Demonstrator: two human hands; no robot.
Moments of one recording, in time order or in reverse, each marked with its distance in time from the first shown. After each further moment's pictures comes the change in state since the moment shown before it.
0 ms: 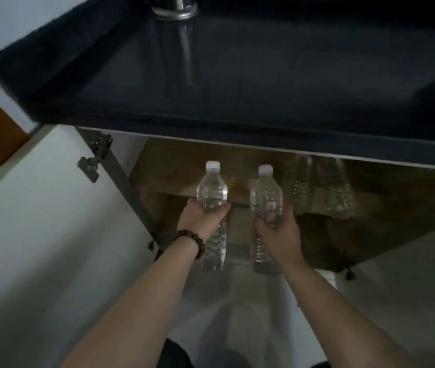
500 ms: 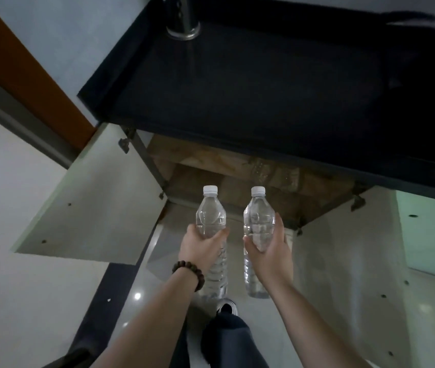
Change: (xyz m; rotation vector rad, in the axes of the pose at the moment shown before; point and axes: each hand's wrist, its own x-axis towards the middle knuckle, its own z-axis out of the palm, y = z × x) left_hand -0.284 0.088 -0.001 -0.179 0.053 -0.307; right_hand -0.166 -0.111 -0.200 -0.300 -0.174 0.094
